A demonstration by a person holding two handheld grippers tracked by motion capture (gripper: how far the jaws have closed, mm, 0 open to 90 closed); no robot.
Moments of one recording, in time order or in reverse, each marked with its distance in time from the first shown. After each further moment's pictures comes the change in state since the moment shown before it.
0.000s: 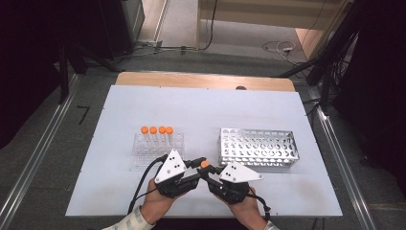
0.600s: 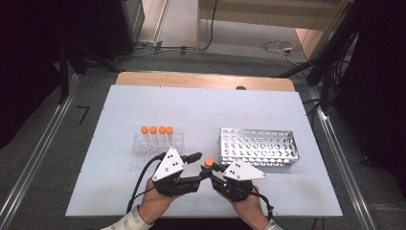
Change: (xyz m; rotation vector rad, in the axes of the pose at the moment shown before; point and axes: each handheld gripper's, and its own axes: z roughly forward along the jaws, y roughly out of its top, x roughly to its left) left arm 0.000 0.006 -0.003 -0.001 -0.002 -0.010; right arm -0.006 0.000 -0.003 -0.002 -0.024 0.004
